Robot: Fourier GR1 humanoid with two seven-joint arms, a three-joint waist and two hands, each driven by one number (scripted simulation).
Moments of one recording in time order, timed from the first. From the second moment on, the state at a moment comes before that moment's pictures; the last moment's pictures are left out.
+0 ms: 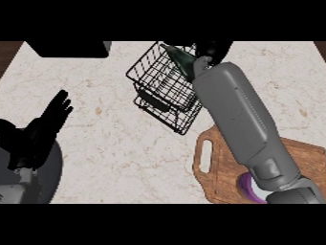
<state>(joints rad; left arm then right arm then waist) -0.09 0.22 0.06 -1.56 0.11 -0.06 0.23 -1.09 0.00 0.04 -0.90 0.63 -0.77 0.51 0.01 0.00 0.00</state>
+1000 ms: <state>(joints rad) -0.03 0.22 0.09 -1.59 0.11 -0.07 0.21 -0.61 -0.34 -0.21 -1.67 0.43 -0.64 0.62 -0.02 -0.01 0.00</state>
